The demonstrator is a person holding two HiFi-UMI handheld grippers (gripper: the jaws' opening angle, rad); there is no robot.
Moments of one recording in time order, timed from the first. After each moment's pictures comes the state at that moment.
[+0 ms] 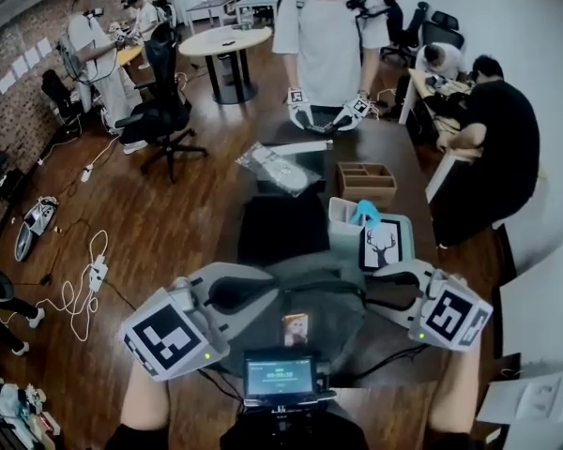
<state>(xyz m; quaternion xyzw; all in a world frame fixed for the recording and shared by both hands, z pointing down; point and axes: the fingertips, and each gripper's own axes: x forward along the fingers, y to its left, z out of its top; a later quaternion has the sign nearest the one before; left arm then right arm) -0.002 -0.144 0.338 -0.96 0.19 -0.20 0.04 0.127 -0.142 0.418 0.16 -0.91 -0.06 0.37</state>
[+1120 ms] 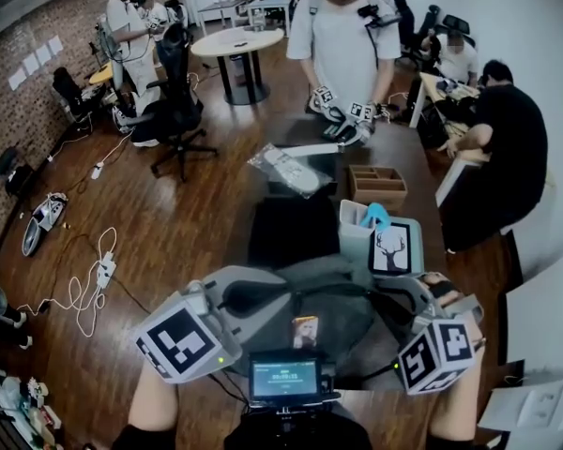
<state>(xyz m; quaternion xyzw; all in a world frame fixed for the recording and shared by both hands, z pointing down) -0.002 -0.137 0.338 -0.96 0.18 -0.20 0.05 0.117 -0.141 0.417 0.23 -0.81 -0.23 0.49</state>
